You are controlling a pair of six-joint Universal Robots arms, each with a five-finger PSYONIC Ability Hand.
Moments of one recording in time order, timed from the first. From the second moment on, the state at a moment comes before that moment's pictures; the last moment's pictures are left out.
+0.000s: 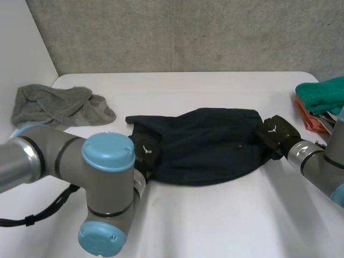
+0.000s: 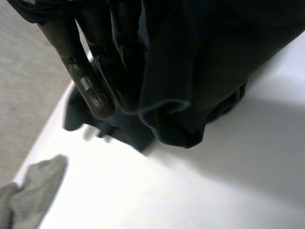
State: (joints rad) left arm 3.98 -2.20 -1.44 3.27 -1.82 3.77; right arm 1.69 -0.98 1.55 -0.18 1.18 2.29; left_hand 1.06 1.18 1.17 1.19 0.98; right_hand 1.02 1.16 1.17 1.18 0.95
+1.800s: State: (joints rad) left arm 4.28 -1.92 -1.09 3.02 -1.65 3.52; right arm 2.37 -0.79 1.11 0.02 1.30 3.13; left_hand 1.13 1.19 1.19 1.20 1.01; right_hand 0.39 0.38 0.39 0.39 0.22
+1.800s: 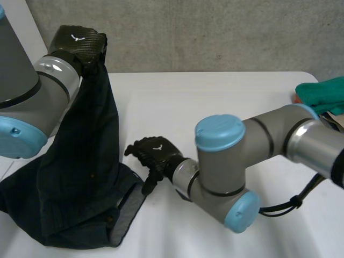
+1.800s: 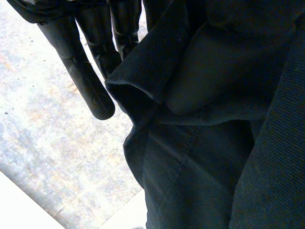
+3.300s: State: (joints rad) left arm 4.18 -1.89 -1.40 2.97 -1.67 3.44; right arm 2.20 -0.94 1.48 -0.22 1.77 2.81; left_hand 1.13 1.20 1.19 1.20 1.01; right_hand 1.05 1.08 1.06 1.07 0.87
